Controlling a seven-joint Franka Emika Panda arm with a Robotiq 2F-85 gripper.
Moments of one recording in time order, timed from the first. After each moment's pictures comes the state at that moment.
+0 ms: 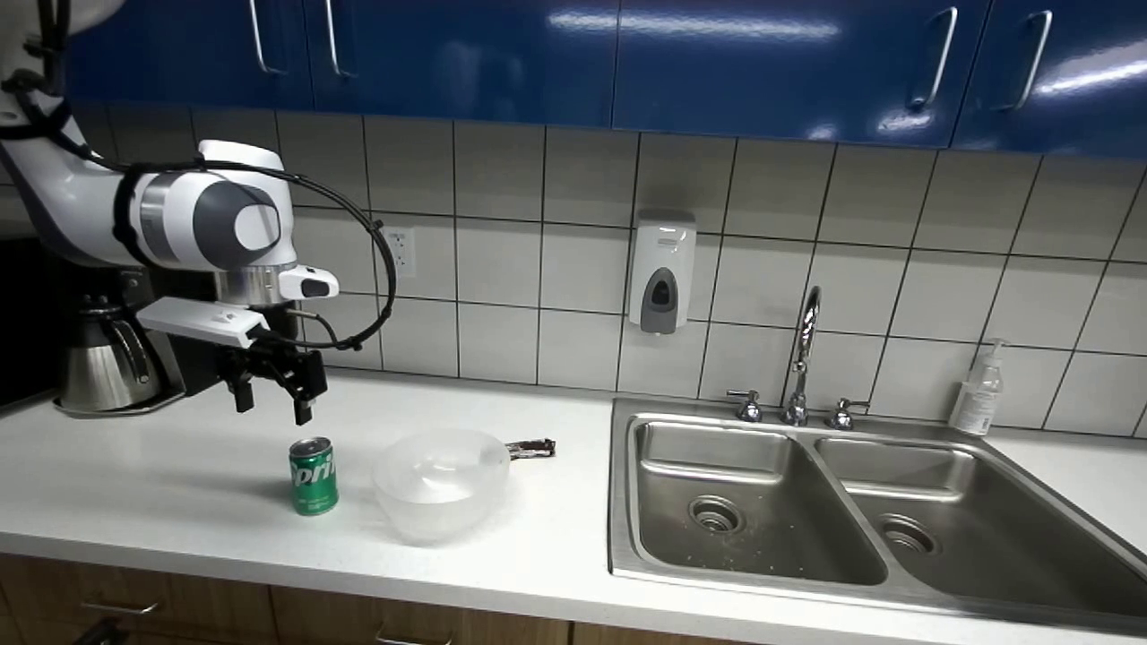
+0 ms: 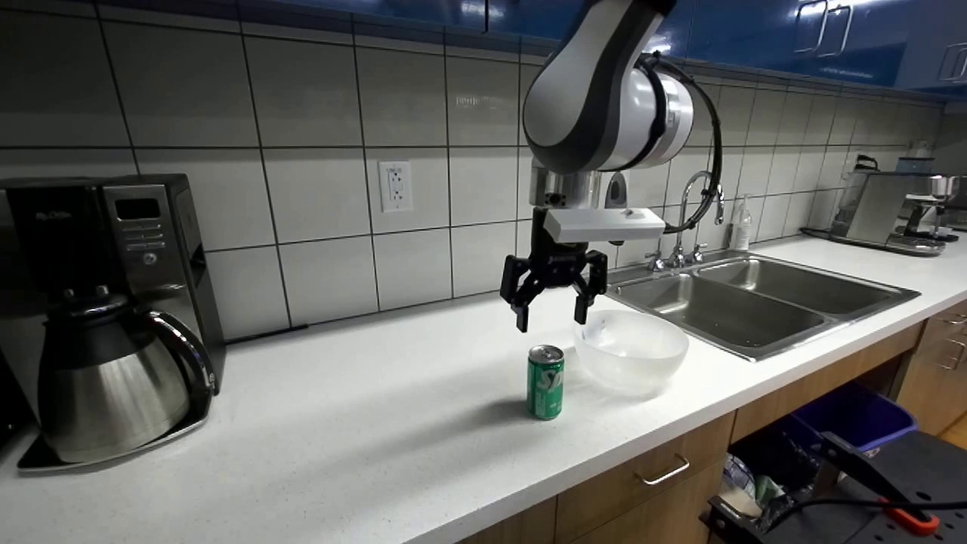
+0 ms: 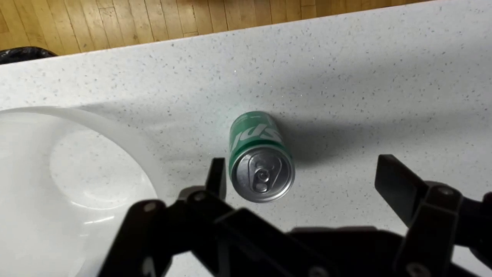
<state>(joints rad) 0.05 0.12 0.13 -2.49 0.03 2.64 0.21</state>
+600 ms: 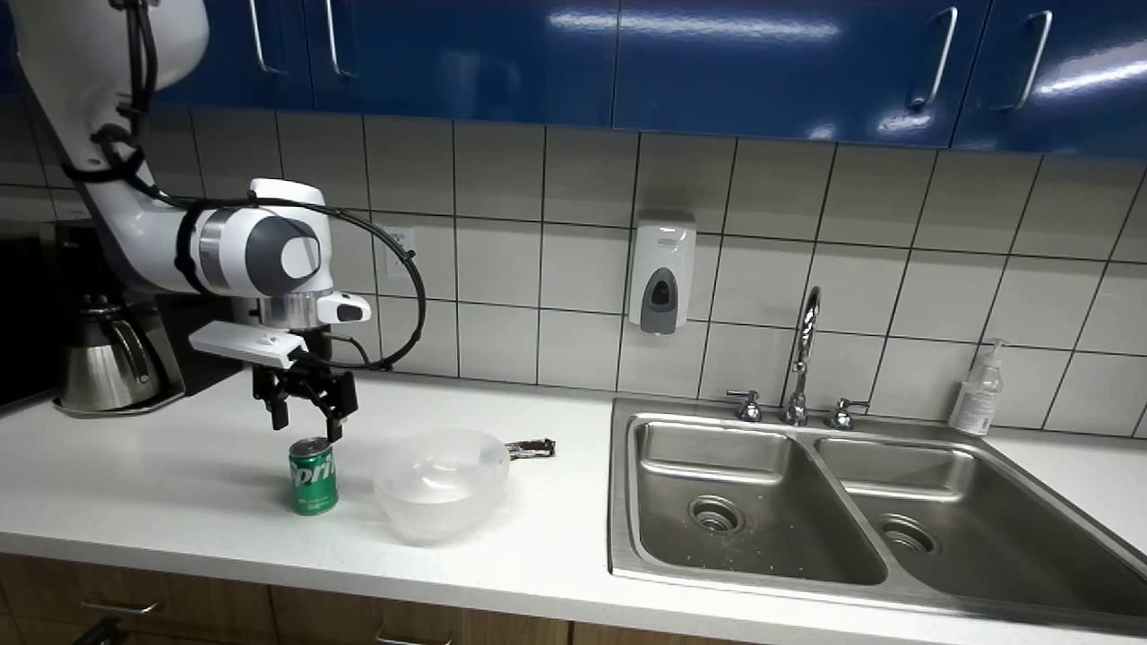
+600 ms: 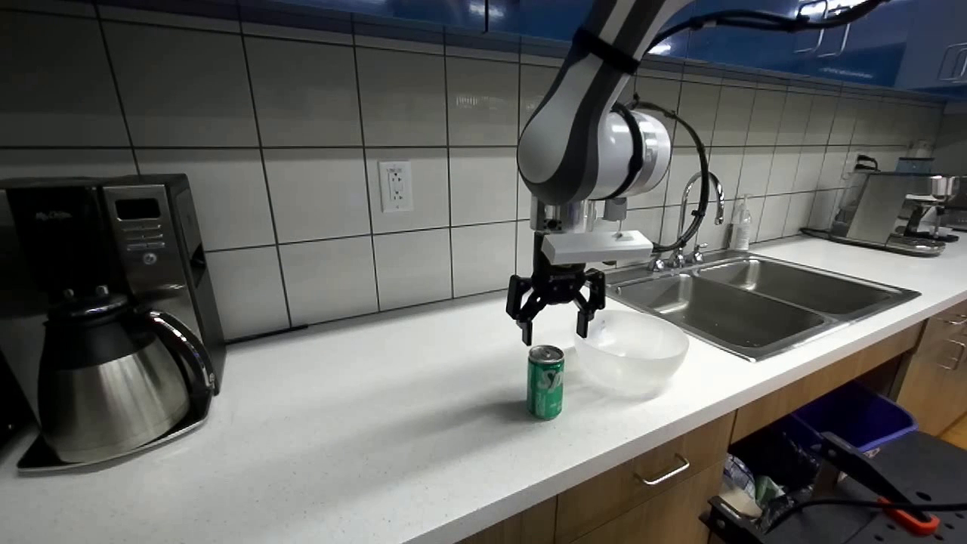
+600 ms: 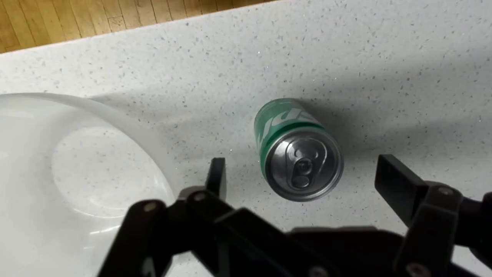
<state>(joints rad) 0.06 0.28 0.06 -2.37 0.01 2.64 0.21</state>
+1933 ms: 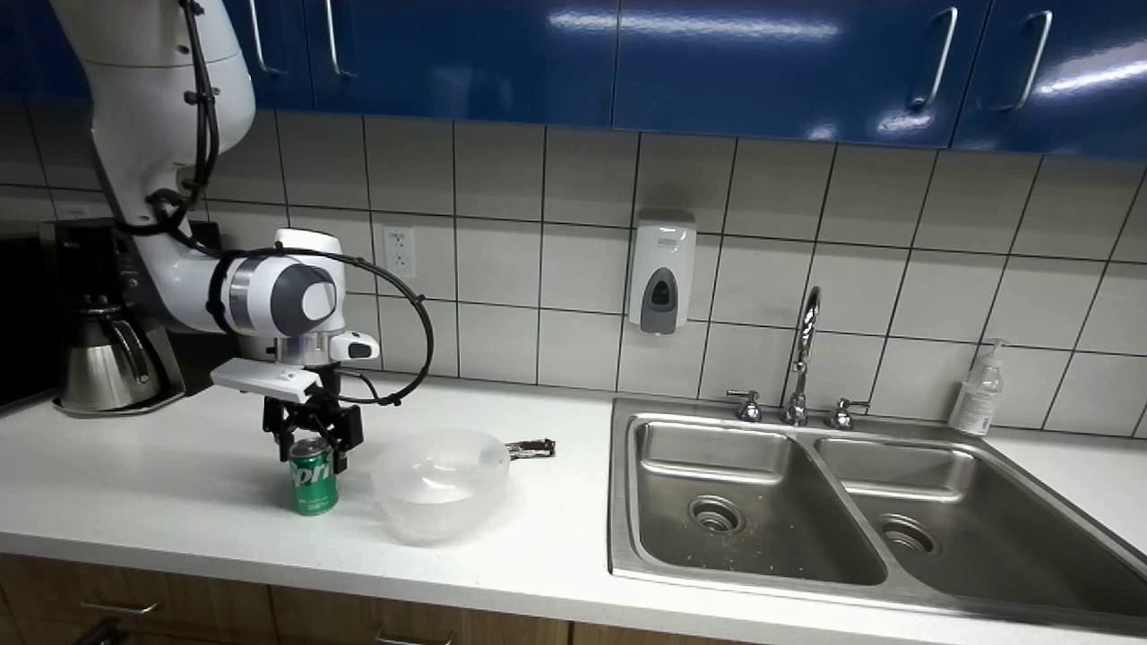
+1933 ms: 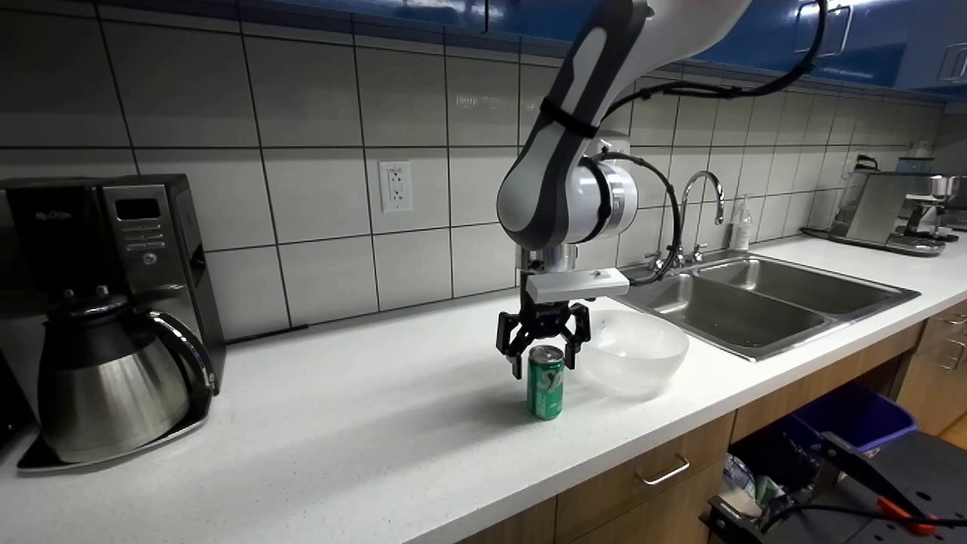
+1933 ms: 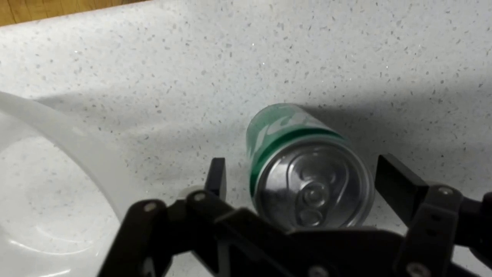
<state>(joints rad) 0.06 0.48 0.06 -2.24 0.01 2.64 0.19</state>
